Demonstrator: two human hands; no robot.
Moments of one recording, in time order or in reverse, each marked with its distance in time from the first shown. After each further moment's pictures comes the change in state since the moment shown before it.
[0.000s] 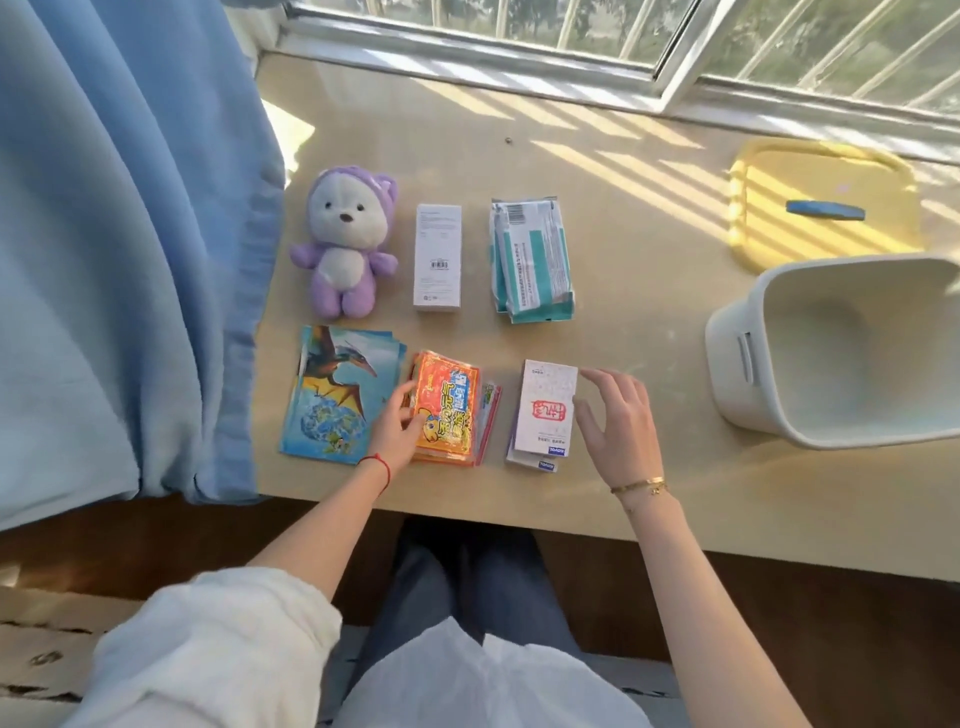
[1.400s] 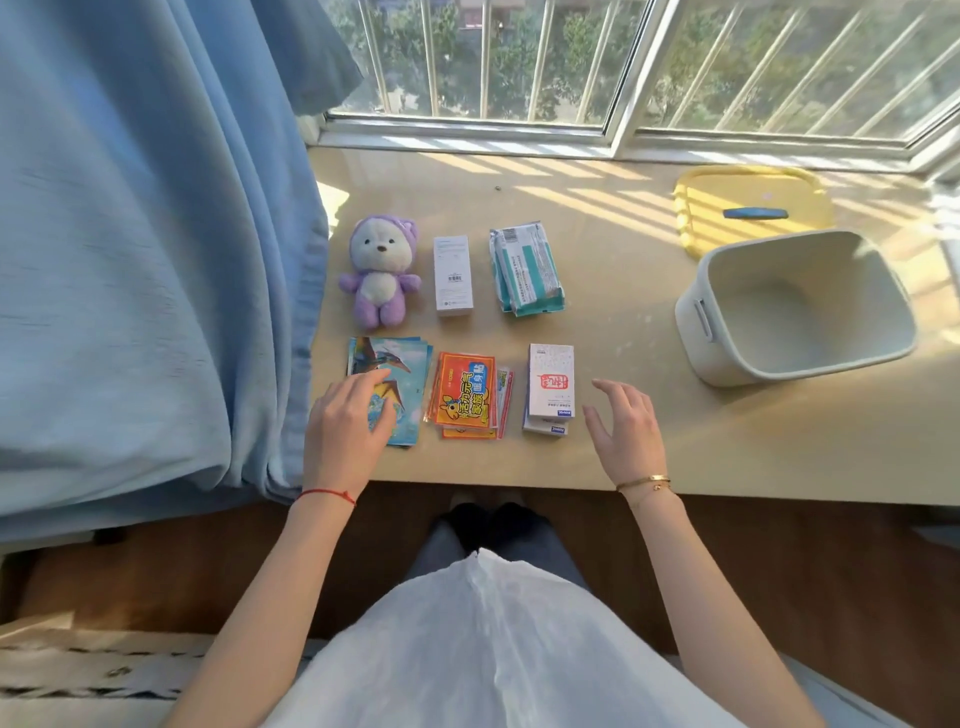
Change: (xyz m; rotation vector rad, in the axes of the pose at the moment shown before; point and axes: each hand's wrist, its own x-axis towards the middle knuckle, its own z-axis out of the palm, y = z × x) left_hand -0.178 0.038 -0.116 0.613 0.505 0.724; right_hand -0.110 -0.048 -0.033 0.021 0.144 0.070
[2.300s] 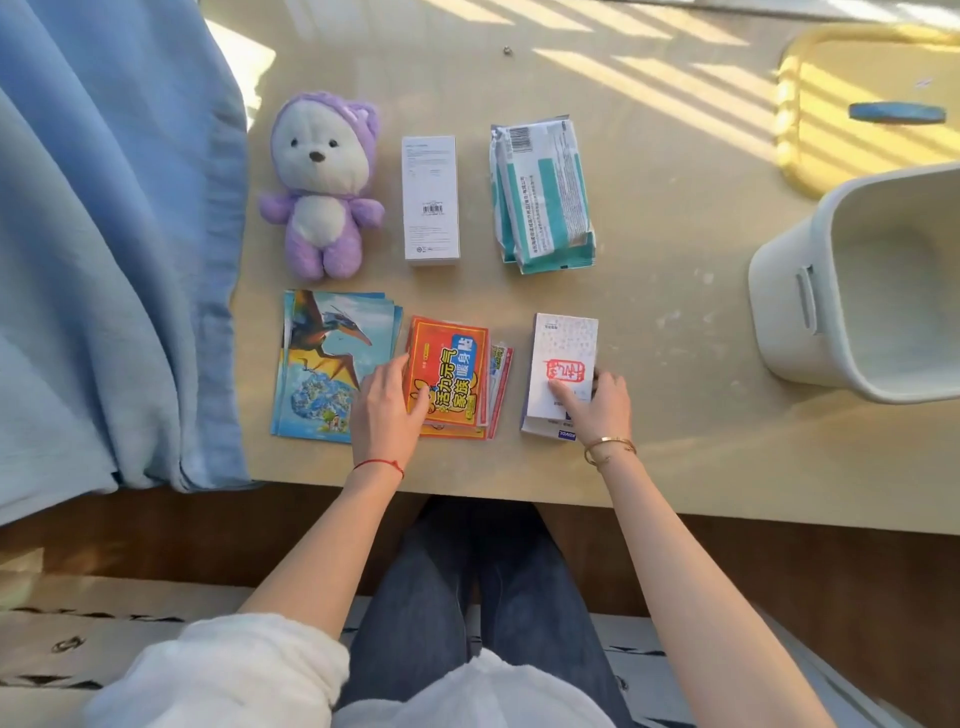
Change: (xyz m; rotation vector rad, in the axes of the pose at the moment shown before) left_hand 0.046 -0.038 0.220 0.000 -0.312 -0.352; right_hand 0.092 0.088 0.164 0.198 -0.334 0.610
